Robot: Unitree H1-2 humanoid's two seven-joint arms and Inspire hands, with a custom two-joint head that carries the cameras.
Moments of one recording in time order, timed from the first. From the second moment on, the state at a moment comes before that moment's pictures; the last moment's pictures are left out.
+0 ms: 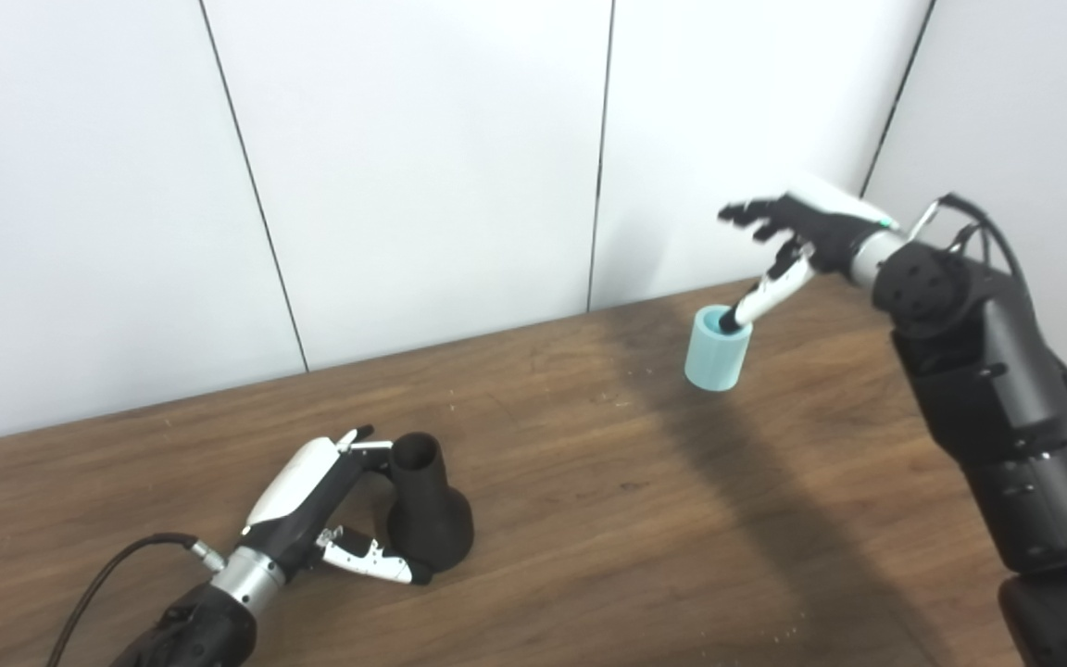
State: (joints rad) left arm -0.55 0.28 -0.52 0.45 0.38 -0.28 -0.10; right arm -0.57 -0.67 -0.11 -0.03 -0.74 0.47 0.69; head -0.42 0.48
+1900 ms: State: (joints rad) left arm -0.53 0.30 -0.50 0.41 0.37 -0.29 -0.13; right arm -0.68 -0.63 0.23 0.35 -0.78 0.47 0.48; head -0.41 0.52
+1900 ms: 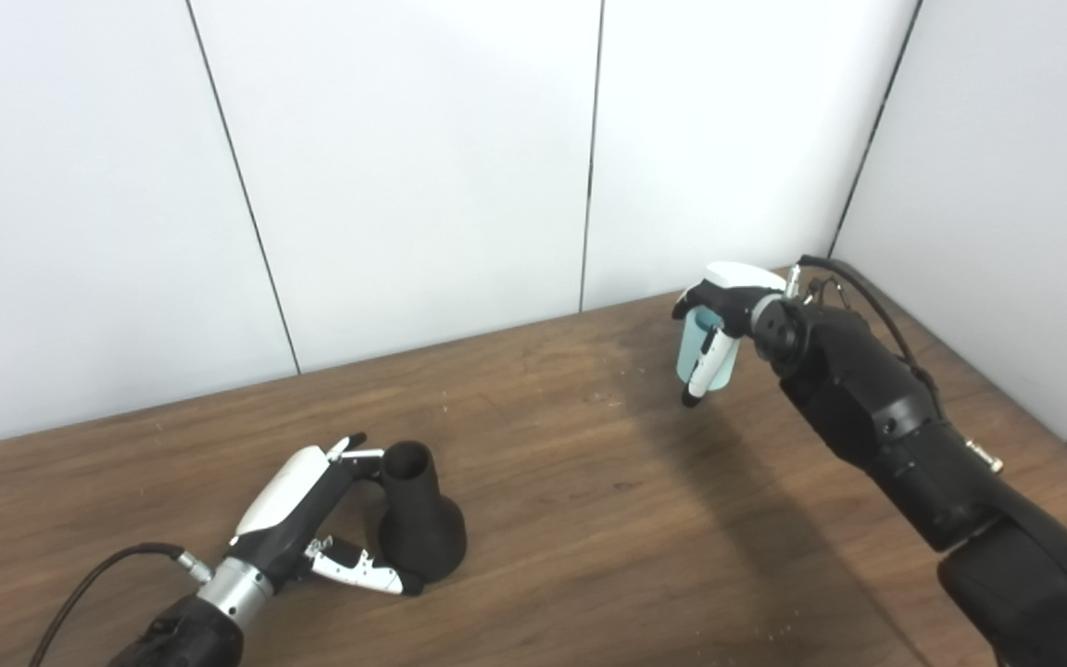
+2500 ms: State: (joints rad) left arm -0.53 0.30 -0.50 0.41 0.37 -0.29 -0.14; right arm -0.67 -0.63 0.20 0.40 -0.84 0.47 0.46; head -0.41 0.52
